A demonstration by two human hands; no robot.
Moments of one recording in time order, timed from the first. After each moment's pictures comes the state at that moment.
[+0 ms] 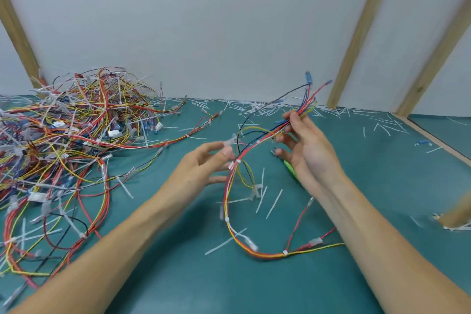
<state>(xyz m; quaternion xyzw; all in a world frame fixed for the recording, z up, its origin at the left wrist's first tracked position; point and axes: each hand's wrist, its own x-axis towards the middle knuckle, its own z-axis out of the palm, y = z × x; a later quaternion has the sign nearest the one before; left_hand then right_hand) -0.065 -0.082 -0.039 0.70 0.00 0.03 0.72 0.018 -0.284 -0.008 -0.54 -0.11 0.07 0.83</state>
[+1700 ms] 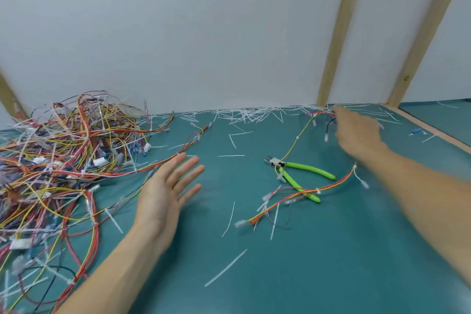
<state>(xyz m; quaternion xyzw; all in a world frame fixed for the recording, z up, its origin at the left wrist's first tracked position) -0.055 -0.062 -0.042 0.53 0.13 0.12 0.83 0.167 -0.413 -0.031 -0.98 -0.01 -0.20 0.00</state>
